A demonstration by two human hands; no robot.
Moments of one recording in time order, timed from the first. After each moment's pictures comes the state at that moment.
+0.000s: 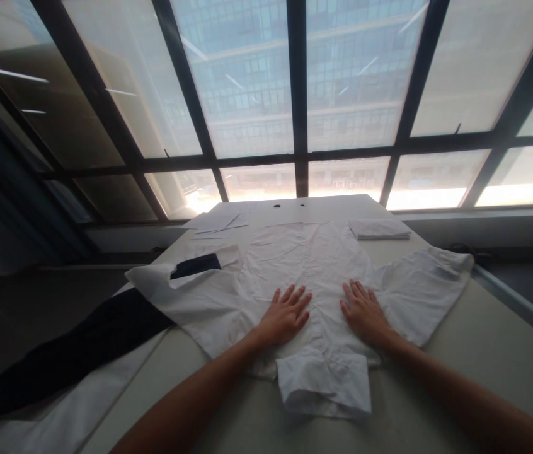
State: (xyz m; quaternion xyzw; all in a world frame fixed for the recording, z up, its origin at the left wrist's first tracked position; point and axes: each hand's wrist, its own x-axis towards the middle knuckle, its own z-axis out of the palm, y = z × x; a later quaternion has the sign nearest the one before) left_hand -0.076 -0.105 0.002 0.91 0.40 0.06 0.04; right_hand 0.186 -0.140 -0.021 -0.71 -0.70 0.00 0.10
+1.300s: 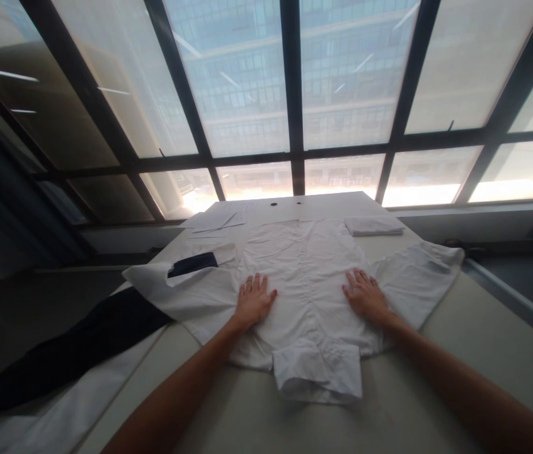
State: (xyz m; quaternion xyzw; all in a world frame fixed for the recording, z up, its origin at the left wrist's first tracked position) left_hand -0.118 -0.075 0.007 0.77 0.63 -0.01 -0.01; right_hand 0.223 -0.115 -0.028 -0.73 -0.68 -0.01 0.09
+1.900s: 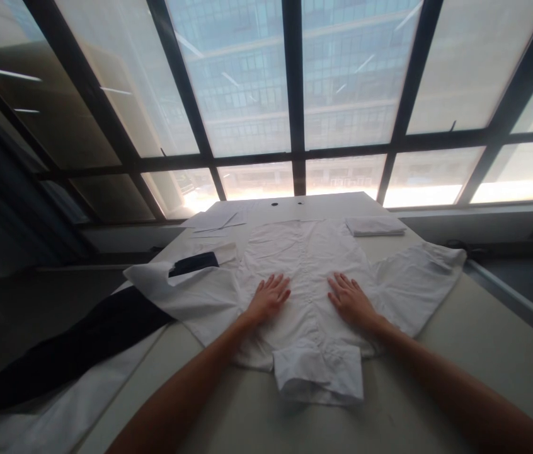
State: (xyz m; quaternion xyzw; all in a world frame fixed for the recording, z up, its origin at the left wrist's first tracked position) left_hand -0.104 -0.066 0.003 0.86 0.51 0.03 0.08; right_hand 0.183 -0.126 -0.011 -0.65 -0.75 0.06 0.11
